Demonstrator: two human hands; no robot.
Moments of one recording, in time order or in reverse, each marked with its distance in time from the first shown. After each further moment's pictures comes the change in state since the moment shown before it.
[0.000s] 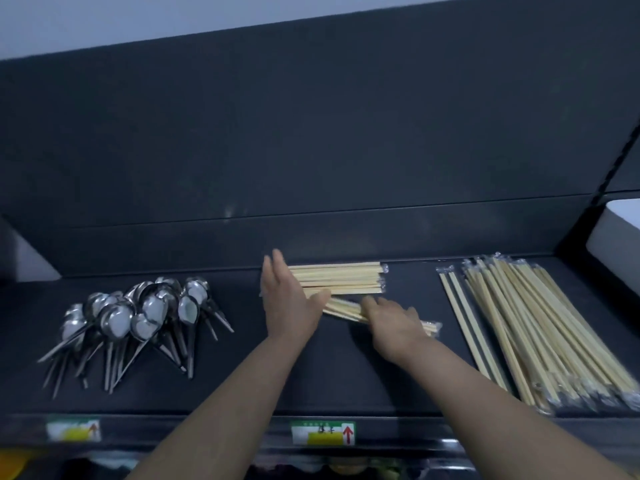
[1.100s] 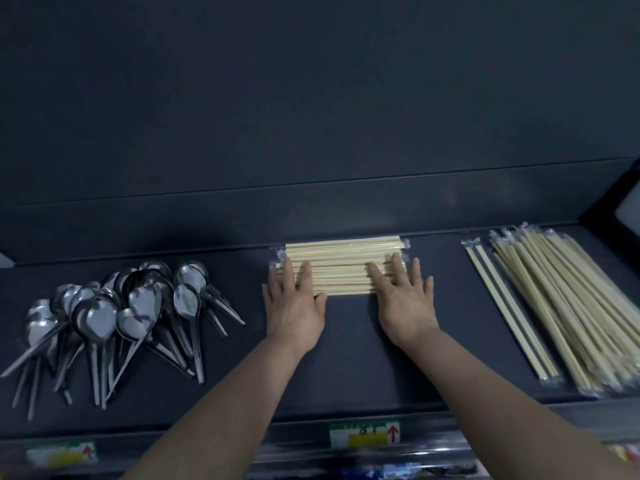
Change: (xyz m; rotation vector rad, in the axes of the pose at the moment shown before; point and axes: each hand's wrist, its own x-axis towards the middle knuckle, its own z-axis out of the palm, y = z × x) left_hand 0.028 -0.085 0.026 0.440 -0.311 0.158; right_hand 0.045 -0.020 0.050 0.042 0.147 0.205
